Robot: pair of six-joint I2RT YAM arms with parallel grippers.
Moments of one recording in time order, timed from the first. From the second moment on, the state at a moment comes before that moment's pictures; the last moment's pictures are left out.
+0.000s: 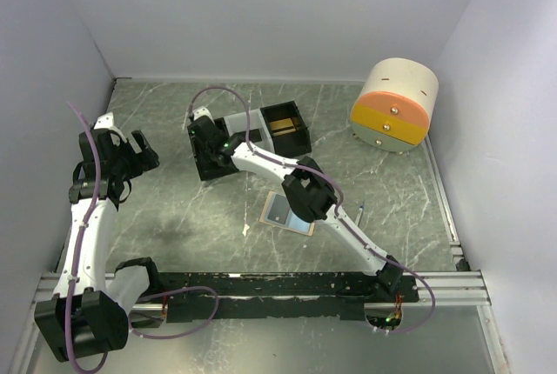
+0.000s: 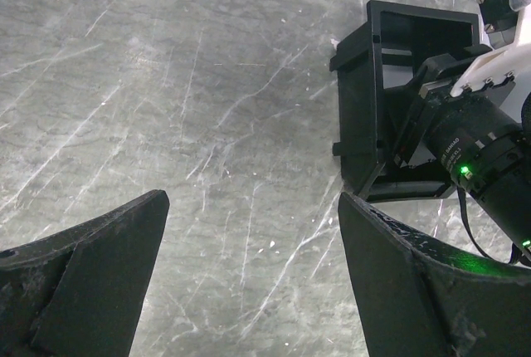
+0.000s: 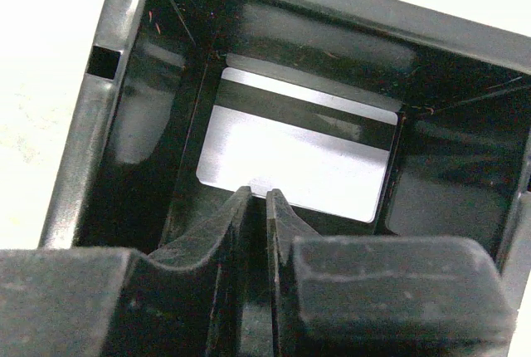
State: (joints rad) left arm 0.19 0.95 0.80 -0.46 0.09 -0.27; right arm 0.91 2.65 2.30 -0.36 0.28 0.18
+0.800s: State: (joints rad) left arm 0.19 0.92 0.77 -0.41 0.21 -0.25; right arm 0.90 1.79 1.47 -0.15 0.27 0.24
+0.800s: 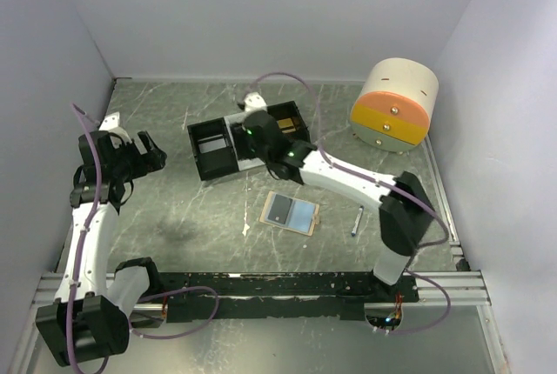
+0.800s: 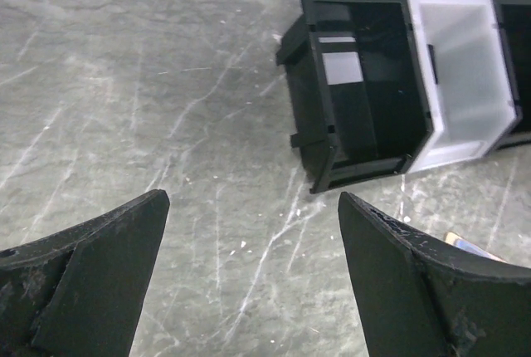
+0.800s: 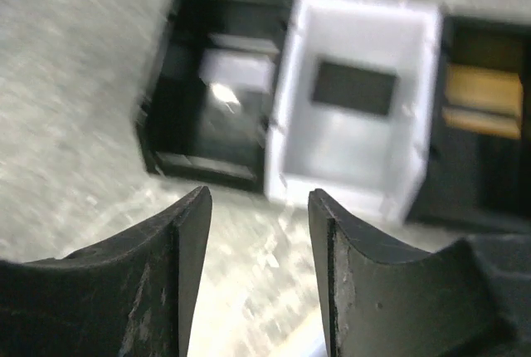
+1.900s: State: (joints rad) left arm -0.48 1.06 0.71 -0.22 0.18 -0.41; right arm 0.87 1.58 0.84 -0.25 0.38 0.72
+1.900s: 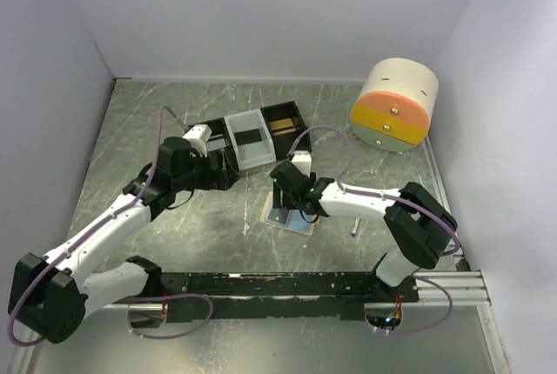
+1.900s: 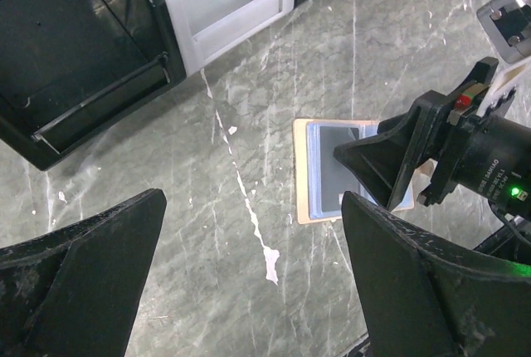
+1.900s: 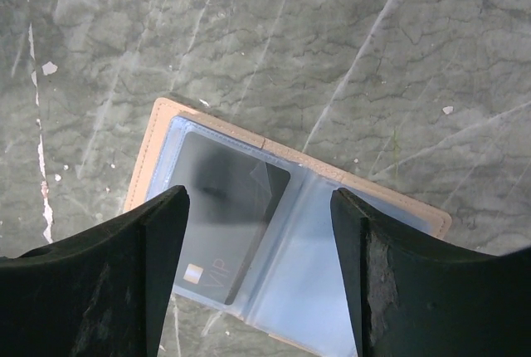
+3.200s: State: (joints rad) left arm -0.48 0.98 0.62 -0.18 0.02 -0.55; right arm 0.93 1.72 0.94 -0.25 0.42 0.74
